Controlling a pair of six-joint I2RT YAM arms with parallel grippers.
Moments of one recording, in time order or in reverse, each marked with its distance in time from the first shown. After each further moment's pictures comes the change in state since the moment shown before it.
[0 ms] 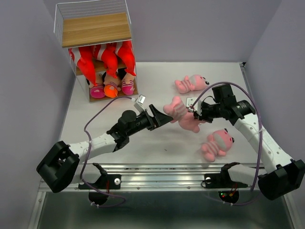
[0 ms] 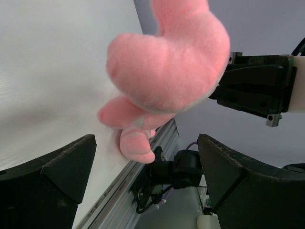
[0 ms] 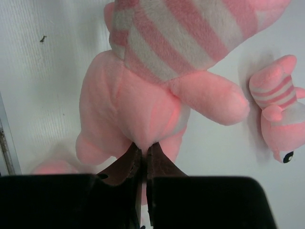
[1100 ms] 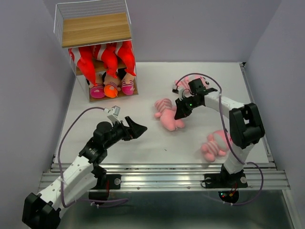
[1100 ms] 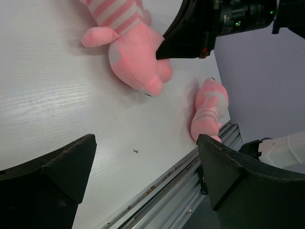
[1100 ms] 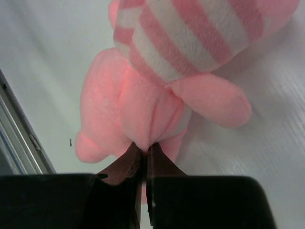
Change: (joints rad) left arm 0.253 -0.607 -0.175 -0.586 0.007 0.278; right arm 0.000 0.704 0.145 0.333 -0.171 0.743
